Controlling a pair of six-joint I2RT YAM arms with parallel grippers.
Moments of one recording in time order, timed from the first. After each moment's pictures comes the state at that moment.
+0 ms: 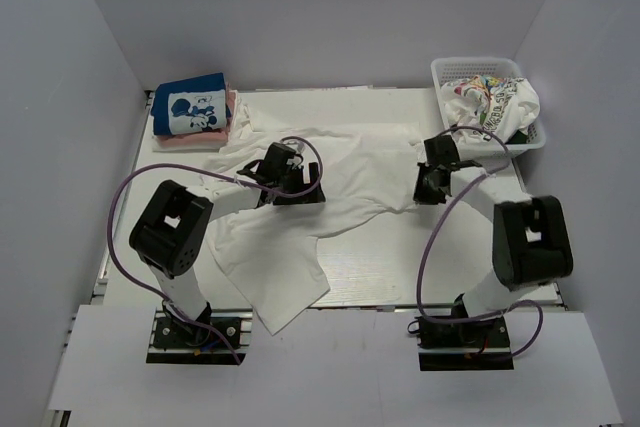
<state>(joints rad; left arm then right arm) -0.55 1.76 0.99 -0.08 0.15 -0.51 0.21 1.66 0.96 -0.37 0.05 0.35</state>
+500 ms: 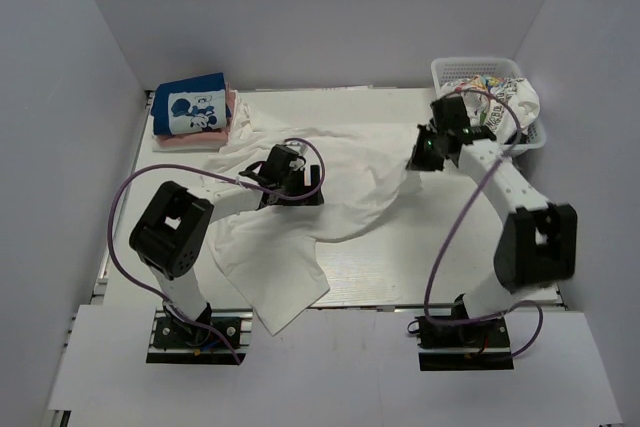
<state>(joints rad) -0.56 1.76 0.98 -0.07 0.08 -0.46 0.21 1.47 1.17 -0.65 -0.12 0.43</state>
